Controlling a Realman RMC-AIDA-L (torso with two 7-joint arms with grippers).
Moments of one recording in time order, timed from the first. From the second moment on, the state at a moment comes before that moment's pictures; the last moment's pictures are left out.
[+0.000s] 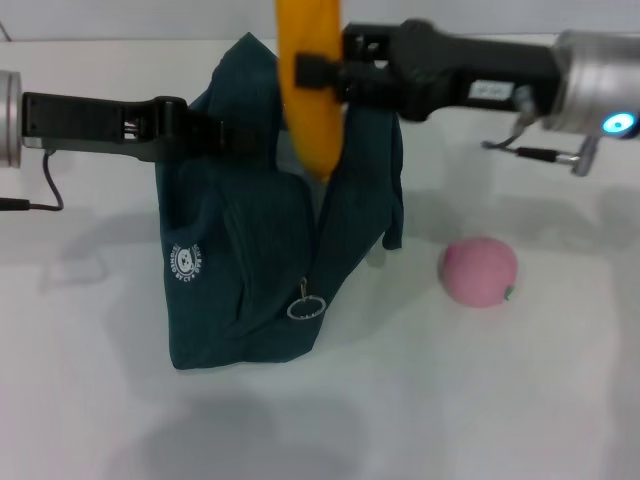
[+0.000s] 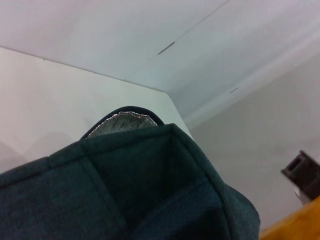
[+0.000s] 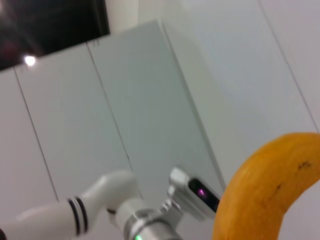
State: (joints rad) left arm -0.62 -1.98 0.73 0.87 1.98 1.78 -2.41; right arm 0.81 2.03 -1.21 -0.50 -1.26 -1.53 1.47
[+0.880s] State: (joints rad) left arm -0.61 -1.98 0.73 0.87 1.97 1.78 -2.41; right arm 0.77 2.02 -1.53 -0.53 -1.13 -1.35 1.34
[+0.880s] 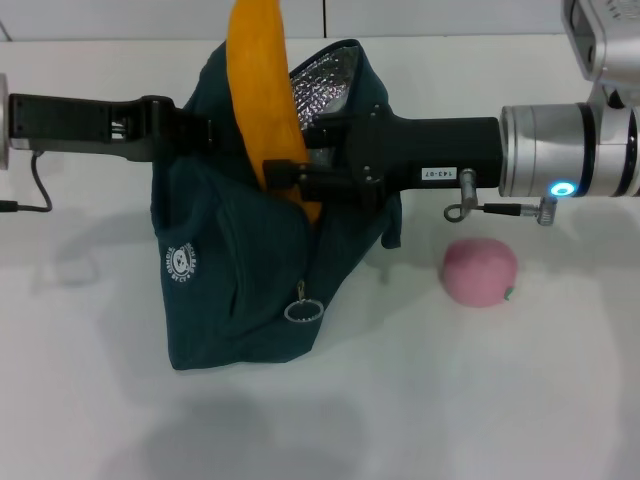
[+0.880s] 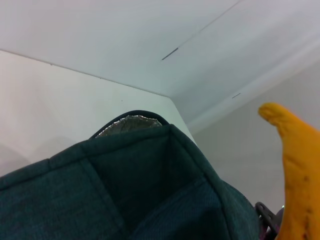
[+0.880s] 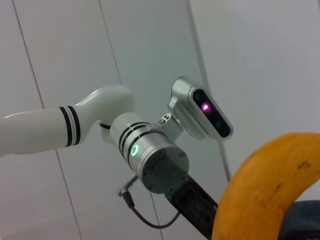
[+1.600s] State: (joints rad) left arm -0.61 -1.97 0.73 0.87 1.97 1.78 -2.41; right arm 0.72 2.01 -1.51 -0.61 -1.16 -1.37 1.35
